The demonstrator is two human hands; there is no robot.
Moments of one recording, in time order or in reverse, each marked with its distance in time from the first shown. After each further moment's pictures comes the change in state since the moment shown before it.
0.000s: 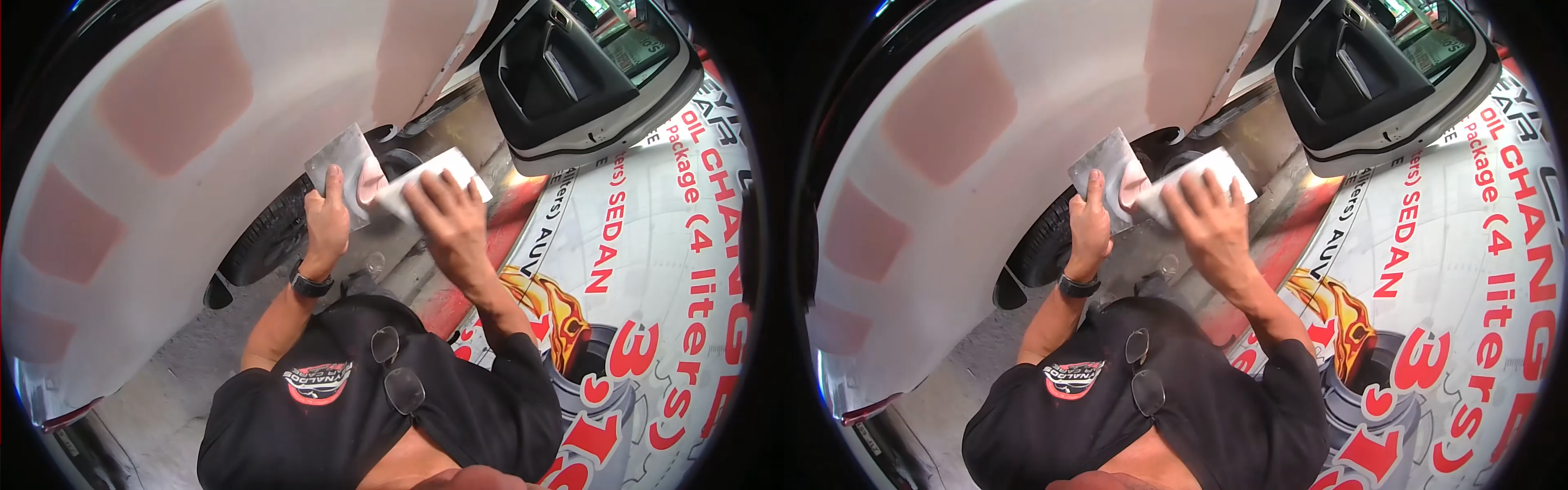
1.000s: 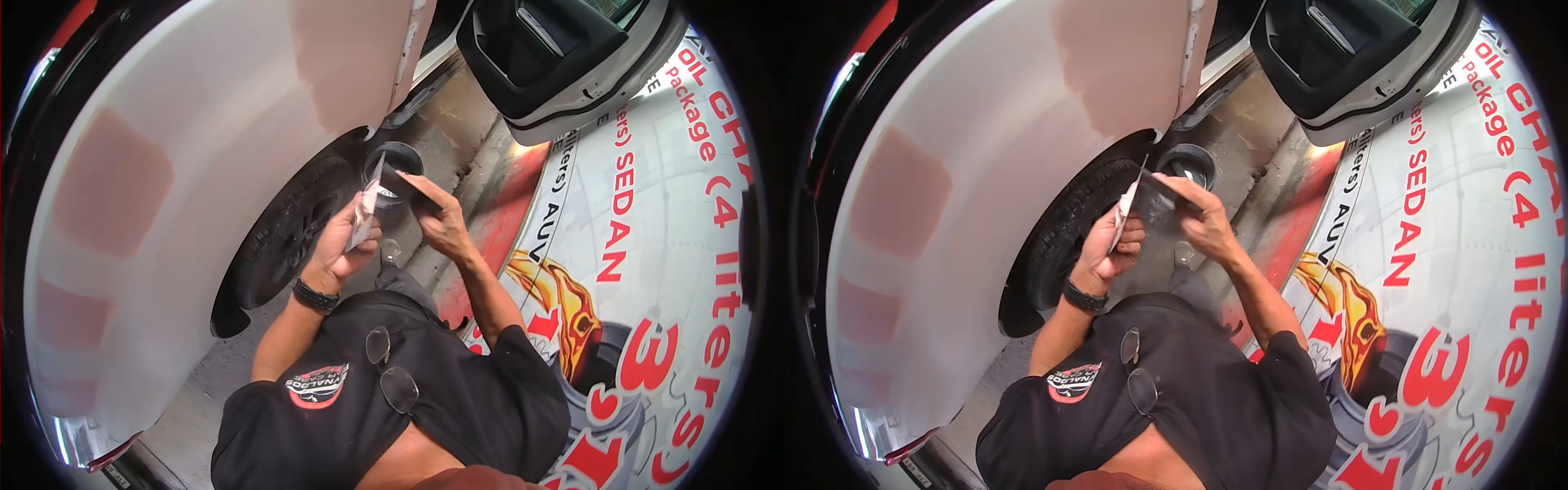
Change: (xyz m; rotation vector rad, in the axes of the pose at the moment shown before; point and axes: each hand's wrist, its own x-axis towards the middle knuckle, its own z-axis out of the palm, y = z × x) left_hand 0.022 -0.071 0.033 -0.926 -0.675 -1.063; right_hand -0.031 0.079 0.062 1.206 0.138 0.365
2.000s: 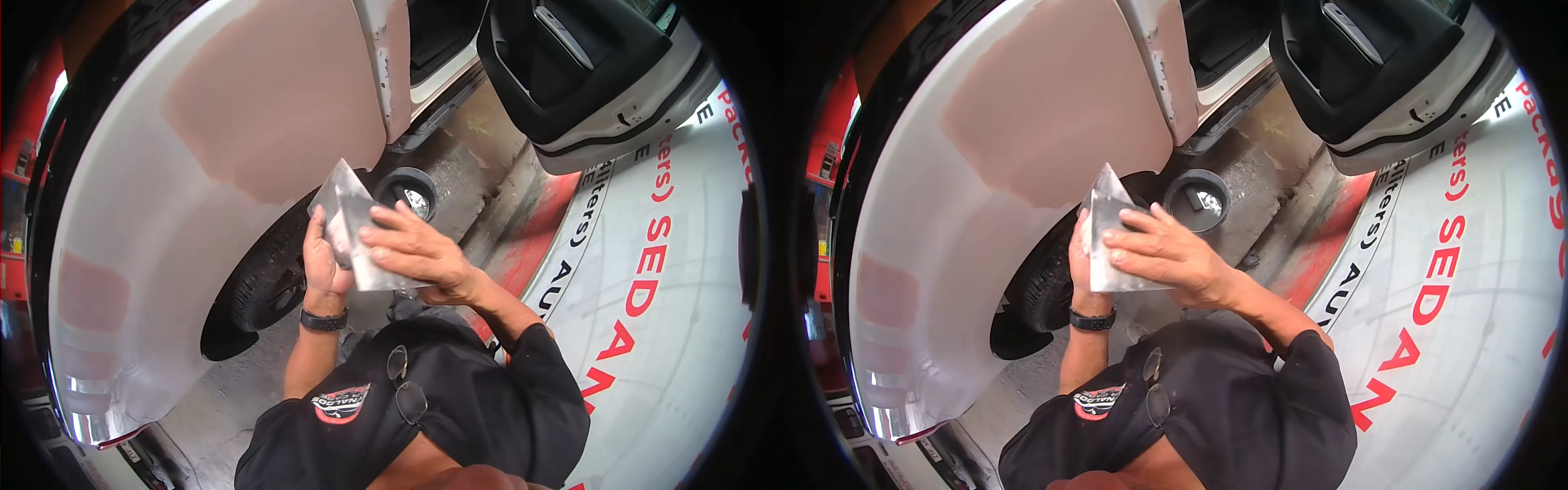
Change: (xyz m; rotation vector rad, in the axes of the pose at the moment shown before) left_hand 0.159 0.003 0.033 0.275 0.253 0.698; right_hand 0.067 0.064 -0.145 0.030 -0.259 -0.519
